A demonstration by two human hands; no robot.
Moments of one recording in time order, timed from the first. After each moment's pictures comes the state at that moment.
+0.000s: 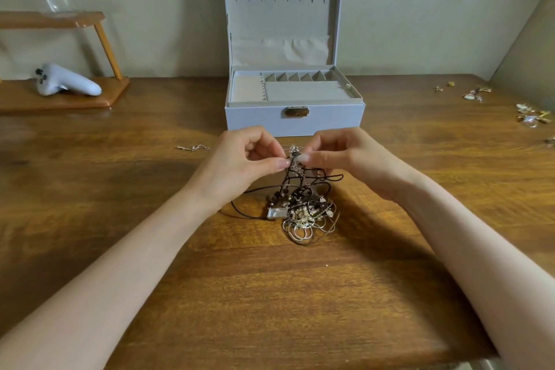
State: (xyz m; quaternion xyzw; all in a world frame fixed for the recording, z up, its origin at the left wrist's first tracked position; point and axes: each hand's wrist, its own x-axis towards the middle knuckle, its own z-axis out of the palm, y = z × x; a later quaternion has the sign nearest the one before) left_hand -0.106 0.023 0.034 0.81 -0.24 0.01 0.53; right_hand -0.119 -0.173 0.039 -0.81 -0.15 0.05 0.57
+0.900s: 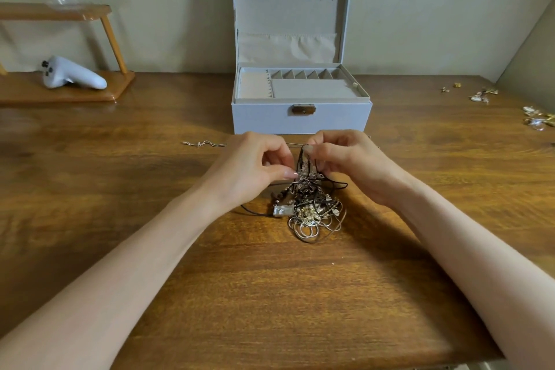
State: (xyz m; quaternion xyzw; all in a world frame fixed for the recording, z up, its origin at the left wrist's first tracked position) left_hand -0.112 0.020 0.038 0.88 -0.26 0.03 0.40; right_hand -0.114 -0.164 0.027 -0.77 -0.11 0.03 0.62
